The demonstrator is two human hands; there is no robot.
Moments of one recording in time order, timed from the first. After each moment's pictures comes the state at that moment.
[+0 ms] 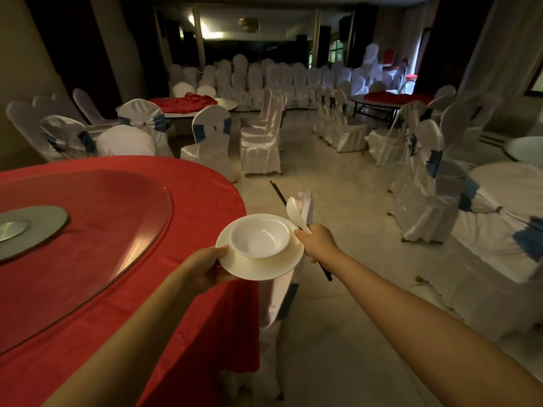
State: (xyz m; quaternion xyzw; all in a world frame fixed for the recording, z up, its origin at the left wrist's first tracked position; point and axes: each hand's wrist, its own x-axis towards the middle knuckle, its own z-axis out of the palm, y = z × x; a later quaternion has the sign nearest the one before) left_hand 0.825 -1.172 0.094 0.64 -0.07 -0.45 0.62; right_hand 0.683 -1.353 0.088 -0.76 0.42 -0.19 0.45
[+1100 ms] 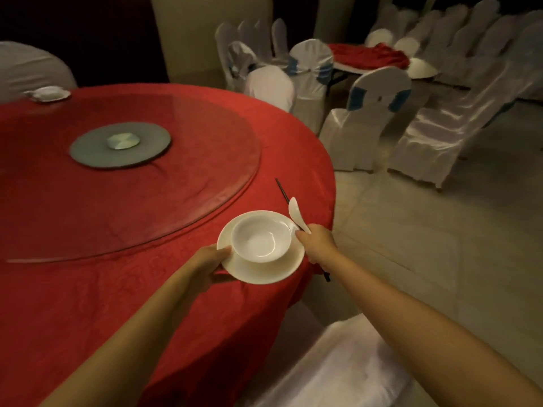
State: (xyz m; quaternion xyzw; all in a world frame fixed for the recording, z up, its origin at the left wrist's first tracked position) left_hand 1.035 -1.352 0.004 0.66 0.19 -0.23 0.69; right_hand 1.041 -1.577 0.025 -0.89 0.15 0.04 0.43
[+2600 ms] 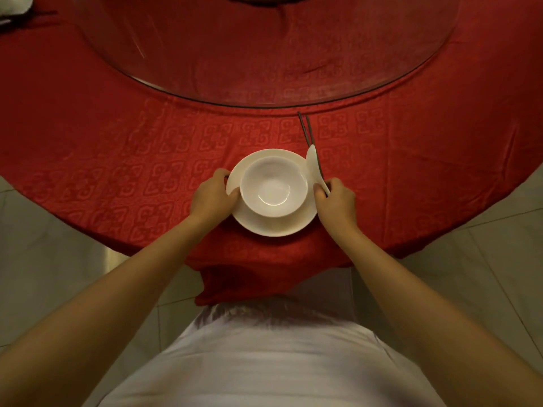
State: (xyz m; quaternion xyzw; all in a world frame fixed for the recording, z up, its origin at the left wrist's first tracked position) left_hand 1.028 -1.342 -0.140 0.89 0.35 0.04 0.30; right_hand 1.139 -1.533 -0.141 -0.90 -0.10 0.13 0.41
